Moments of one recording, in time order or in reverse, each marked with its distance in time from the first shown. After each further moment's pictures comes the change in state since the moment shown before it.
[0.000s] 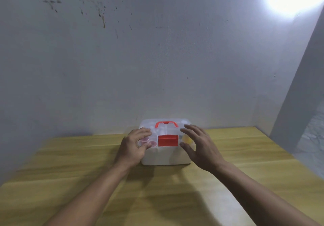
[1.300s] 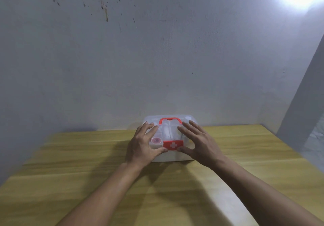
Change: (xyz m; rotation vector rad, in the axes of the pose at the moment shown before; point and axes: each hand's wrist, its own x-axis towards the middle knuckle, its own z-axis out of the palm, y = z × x) left_hand -0.006 0.002 0.019 0.383 0.025 0.089; right_hand 0.009 0.005 0.015 -0.134 -0.129 -0.073
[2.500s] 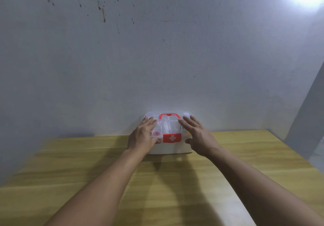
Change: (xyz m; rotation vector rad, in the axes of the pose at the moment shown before) left_hand 0.063 -0.020 0.023 0.045 -0.183 -0.177; right_hand 0.055 0.027 0.012 0.001 -0.209 0.195
